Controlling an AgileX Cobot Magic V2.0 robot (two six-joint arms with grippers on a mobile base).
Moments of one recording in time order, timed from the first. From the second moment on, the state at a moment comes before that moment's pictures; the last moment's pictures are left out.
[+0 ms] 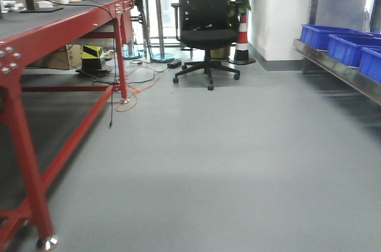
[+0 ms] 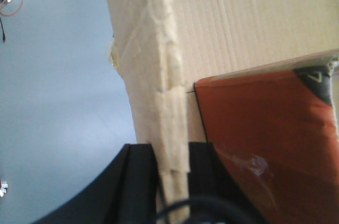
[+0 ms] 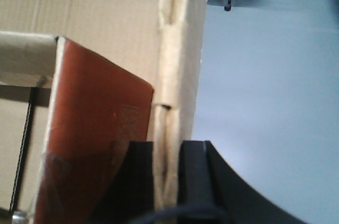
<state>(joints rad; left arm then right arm) -0.31 1.52 -2.06 -0.01 1.14 -0.14 0.19 1.33 -1.79 0.17 0.98 -0.08</state>
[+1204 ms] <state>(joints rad) -0.31 1.52 -2.06 0.01 1.10 -0.14 0.19 1.33 -1.79 0.17 0.95 -0.08</state>
